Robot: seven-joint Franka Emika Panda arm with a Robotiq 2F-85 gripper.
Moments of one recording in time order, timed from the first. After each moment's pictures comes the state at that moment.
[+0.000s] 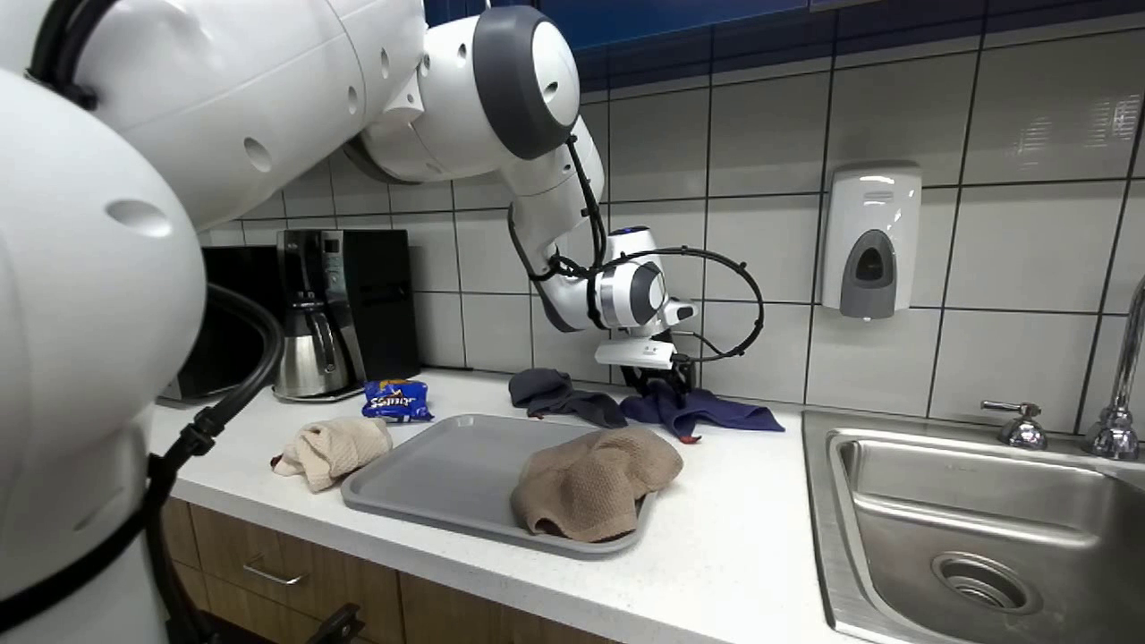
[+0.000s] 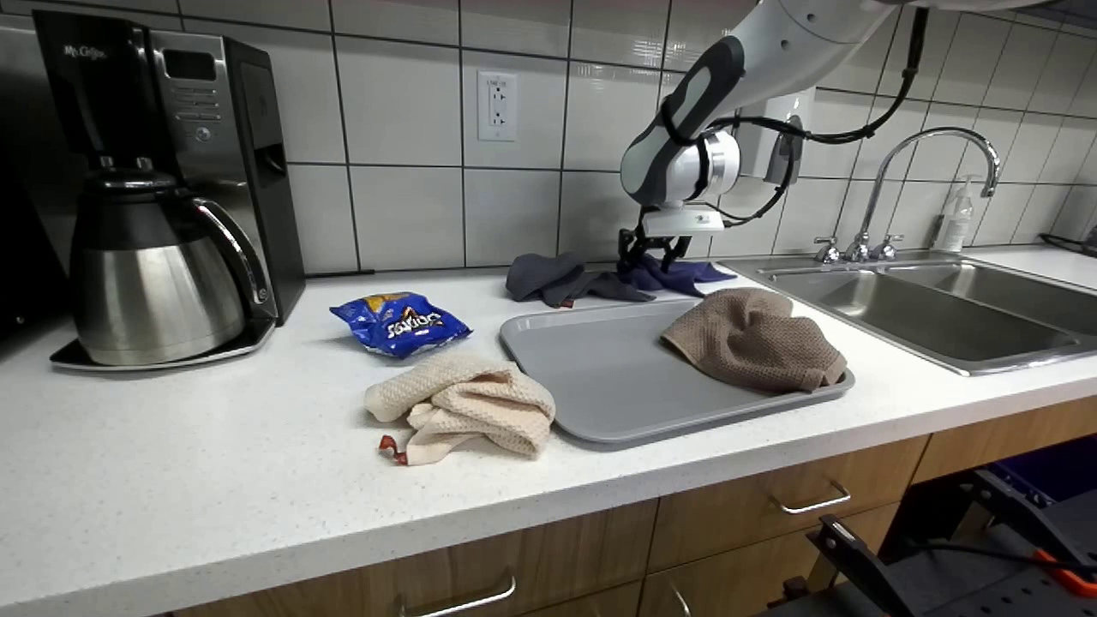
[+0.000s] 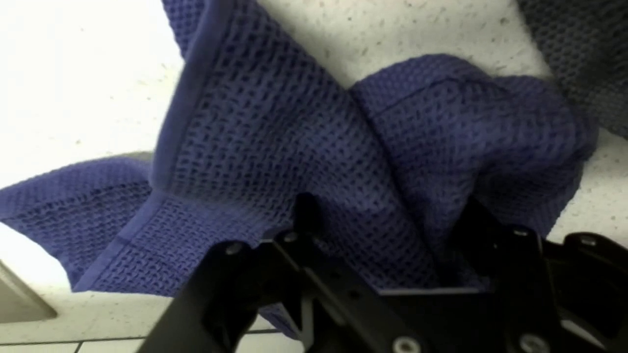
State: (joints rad) arm -0.01 0.96 -0.11 -1.35 -0.05 2.65 0.08
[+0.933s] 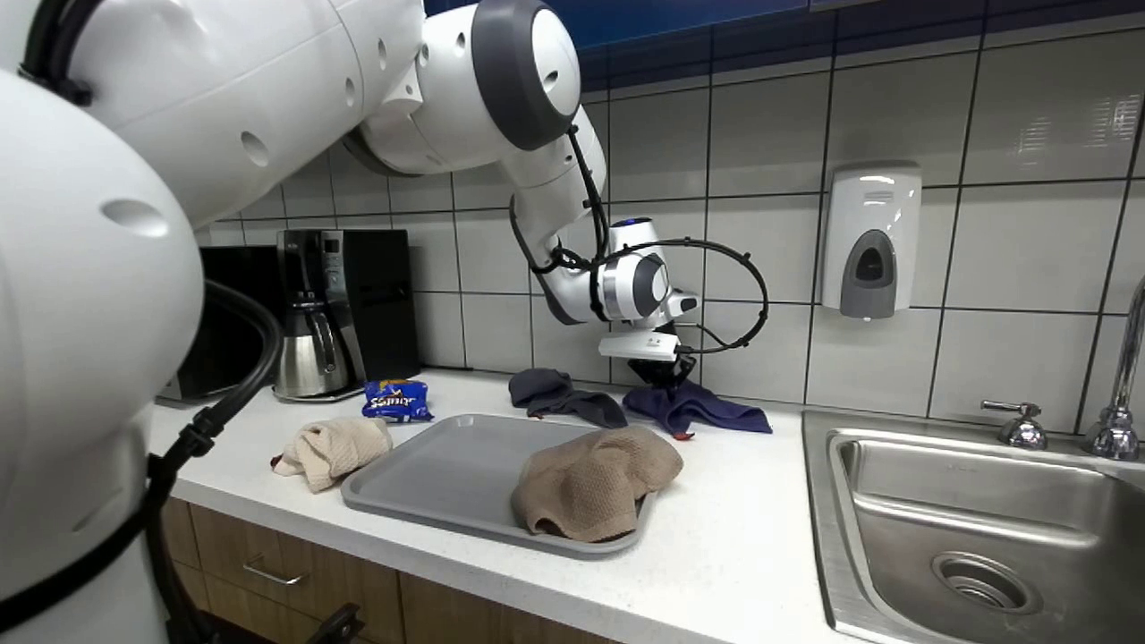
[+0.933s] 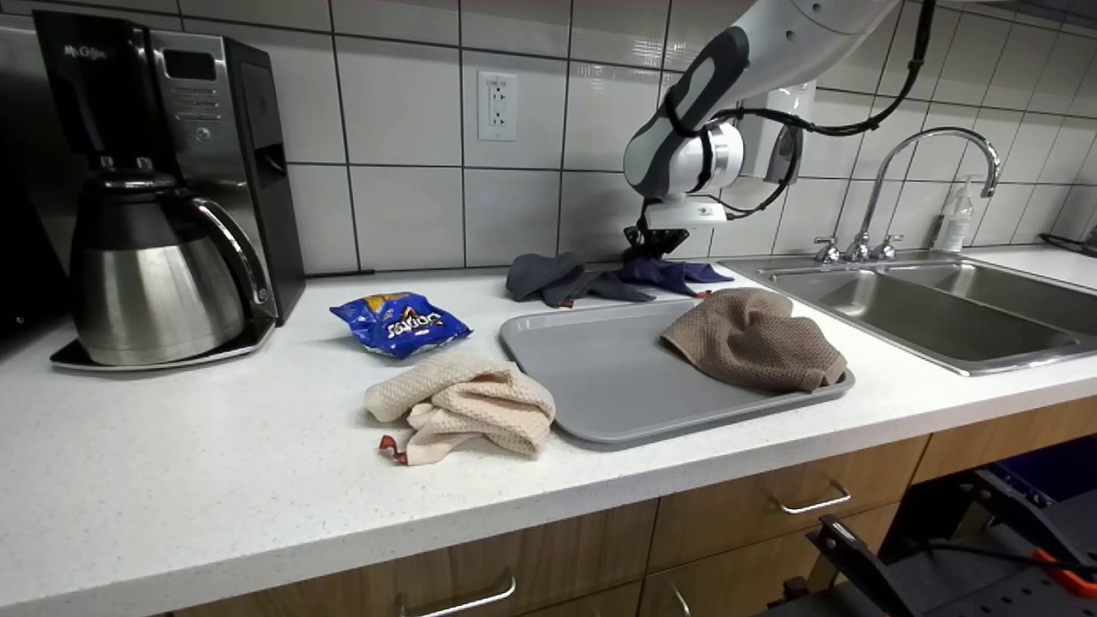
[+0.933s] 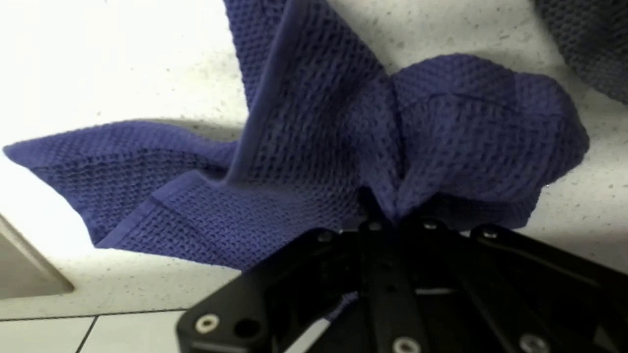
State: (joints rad) arm -0.02 0.94 -0.11 -1.36 -0.05 2.65 0.08
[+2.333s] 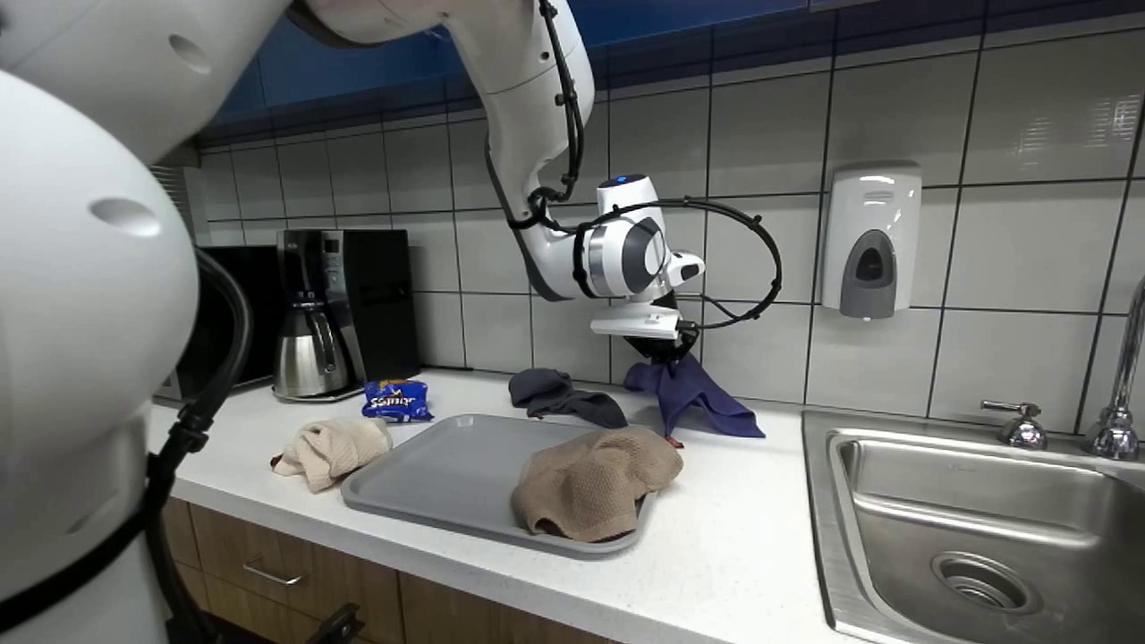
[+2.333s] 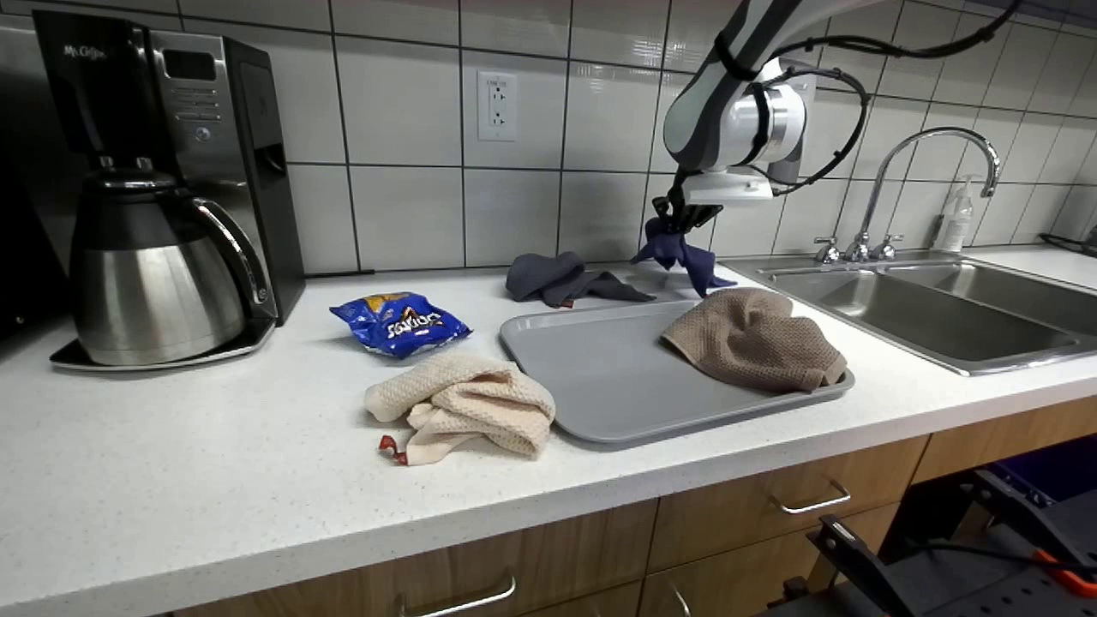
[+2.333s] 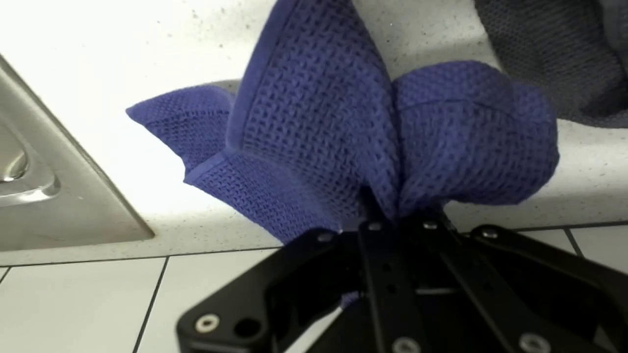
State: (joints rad) arm -0.04 0.61 -0.11 -1.82 -0.05 2.91 0.03
